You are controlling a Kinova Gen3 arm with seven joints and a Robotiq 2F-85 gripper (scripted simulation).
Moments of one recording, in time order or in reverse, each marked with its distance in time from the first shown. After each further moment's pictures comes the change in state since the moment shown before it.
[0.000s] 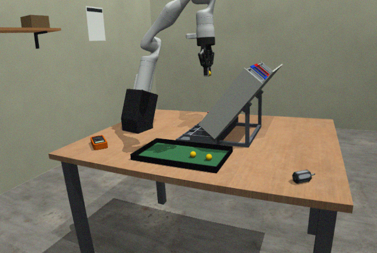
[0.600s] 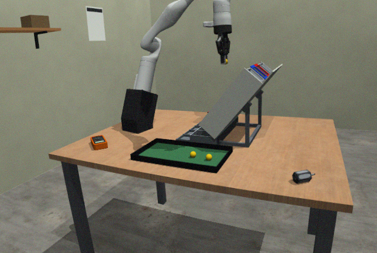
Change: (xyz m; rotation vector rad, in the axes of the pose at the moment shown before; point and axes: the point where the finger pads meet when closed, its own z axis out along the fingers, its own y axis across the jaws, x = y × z) arm -0.062 0.042 -0.046 0.002 -0.005 0.004
